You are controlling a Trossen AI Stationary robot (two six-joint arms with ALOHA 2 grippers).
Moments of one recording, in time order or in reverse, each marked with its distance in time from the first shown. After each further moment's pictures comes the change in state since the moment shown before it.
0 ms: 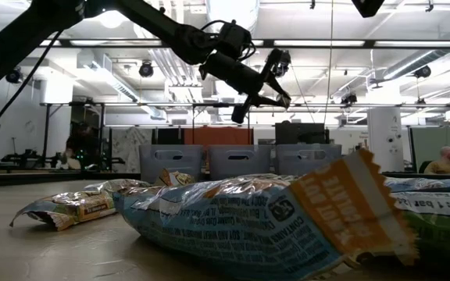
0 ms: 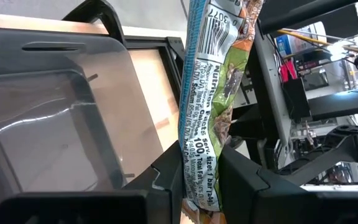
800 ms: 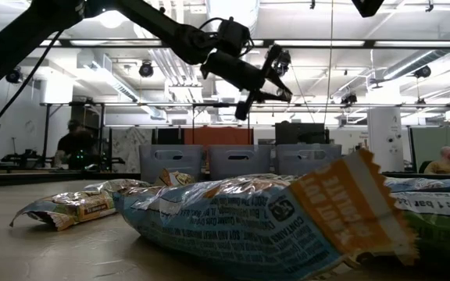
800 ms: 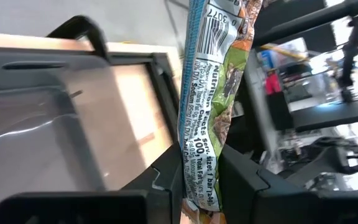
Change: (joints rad) left arm 0.000 0.000 0.000 0.084 -0.022 -0.031; right arm 0.000 0.000 0.000 0.001 -0.001 -0.008
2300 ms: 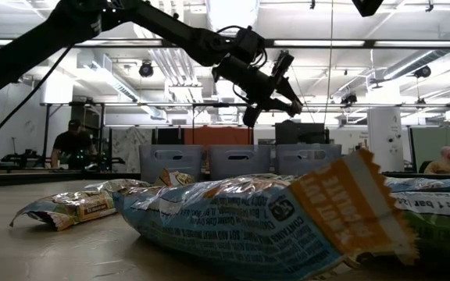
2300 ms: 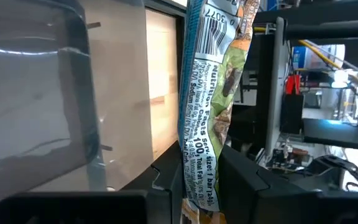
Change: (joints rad) left arm -0.008 0.148 0.248 -0.272 0.087 -0.255; right arm 0.000 0.000 0.000 0.002 -0.002 -0.014
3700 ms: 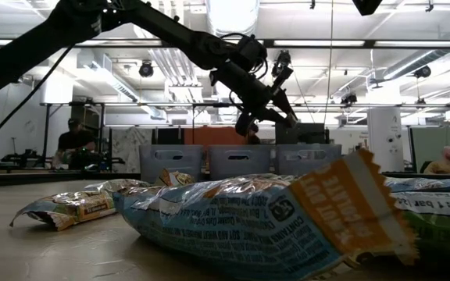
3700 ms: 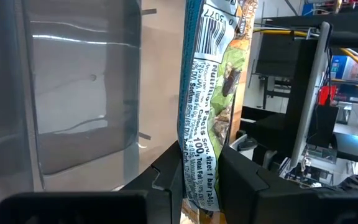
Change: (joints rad) left arm -0.003 0.000 -0.036 -0.087 -0.021 -0.046; right arm 0.000 0.000 0.002 0.008 0.001 -0.004
